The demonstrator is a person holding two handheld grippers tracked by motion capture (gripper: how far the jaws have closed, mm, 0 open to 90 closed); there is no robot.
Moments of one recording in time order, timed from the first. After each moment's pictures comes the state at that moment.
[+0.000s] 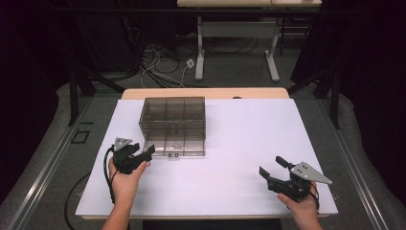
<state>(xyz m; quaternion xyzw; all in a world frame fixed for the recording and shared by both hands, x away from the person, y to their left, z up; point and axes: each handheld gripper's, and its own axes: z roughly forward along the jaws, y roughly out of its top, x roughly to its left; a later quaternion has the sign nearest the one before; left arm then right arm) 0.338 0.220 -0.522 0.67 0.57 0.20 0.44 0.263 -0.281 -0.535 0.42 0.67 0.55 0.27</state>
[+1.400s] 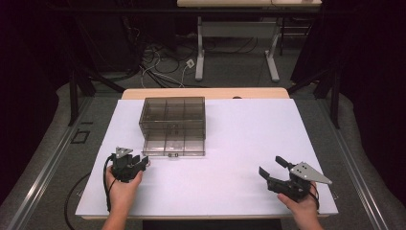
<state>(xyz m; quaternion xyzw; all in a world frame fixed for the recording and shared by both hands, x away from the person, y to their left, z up) 0.327 0.230 -0.548 0.70 0.59 0.19 0.36 0.263 -0.279 -0.535 0.42 0.67 0.55 0.27</state>
